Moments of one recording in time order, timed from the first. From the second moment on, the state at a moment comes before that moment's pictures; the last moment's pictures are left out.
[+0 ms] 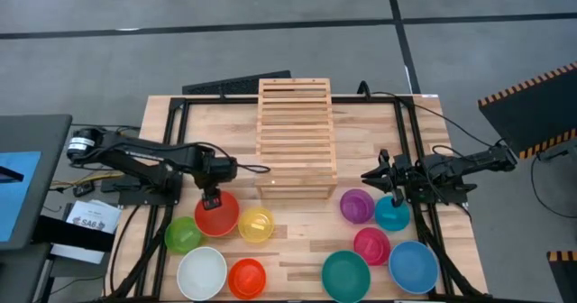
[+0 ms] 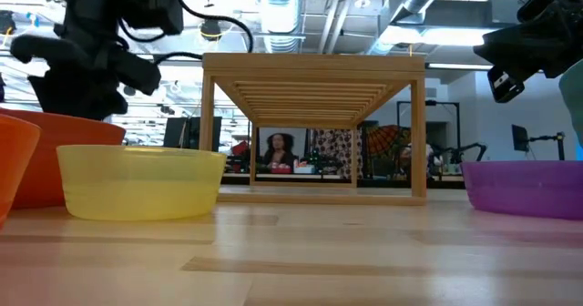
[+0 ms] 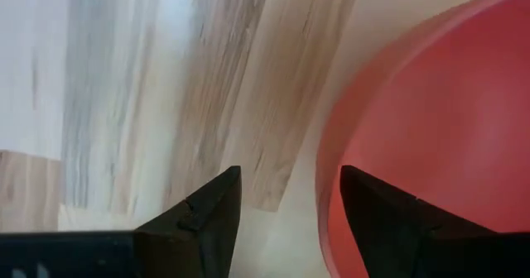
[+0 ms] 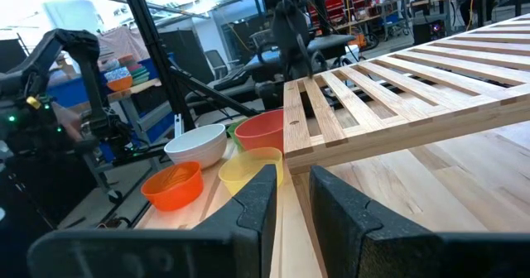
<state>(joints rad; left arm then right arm) -0.01 1.27 0.74 -0.91 0.07 -0.32 0.23 0.02 0.00 0.05 0.18 0.30</state>
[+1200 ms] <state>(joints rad) 0.29 1.42 1.86 -1.41 0.17 -0.27 0.23 0.02 0.00 0.05 0.18 0.30</state>
